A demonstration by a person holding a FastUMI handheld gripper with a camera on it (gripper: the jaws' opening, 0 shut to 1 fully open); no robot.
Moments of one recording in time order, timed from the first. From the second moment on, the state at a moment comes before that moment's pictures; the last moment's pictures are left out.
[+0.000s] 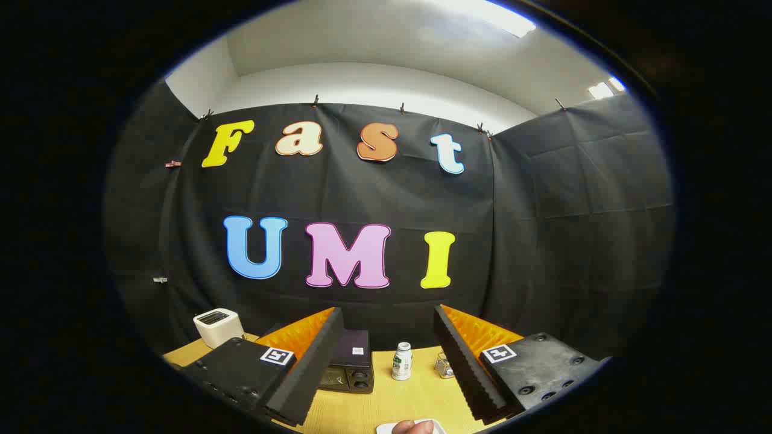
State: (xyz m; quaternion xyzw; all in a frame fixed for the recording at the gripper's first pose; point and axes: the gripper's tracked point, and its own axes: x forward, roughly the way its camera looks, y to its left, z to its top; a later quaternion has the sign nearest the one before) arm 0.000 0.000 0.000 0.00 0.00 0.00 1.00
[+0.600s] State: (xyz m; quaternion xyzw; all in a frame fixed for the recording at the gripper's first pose) arm -0.001 0.013 -0.004 0.01 0.01 -0.01 1.00
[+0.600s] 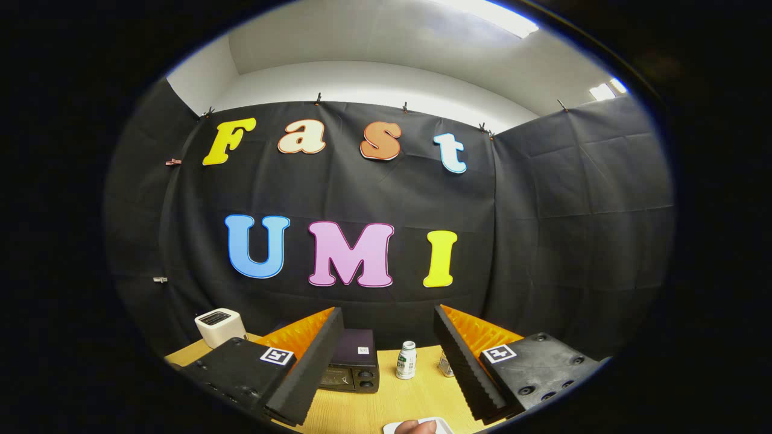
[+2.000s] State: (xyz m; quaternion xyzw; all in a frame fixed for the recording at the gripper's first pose) arm 0.101 0.215 -0.225 0.04 0.23 0.08 0.97
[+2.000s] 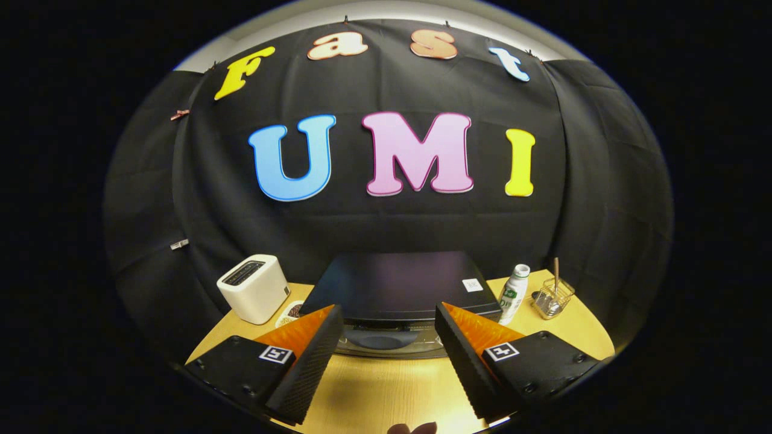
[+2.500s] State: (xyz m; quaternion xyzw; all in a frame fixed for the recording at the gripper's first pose) arm 0.142 0.244 -0.311 0.04 0.31 0.05 0.95
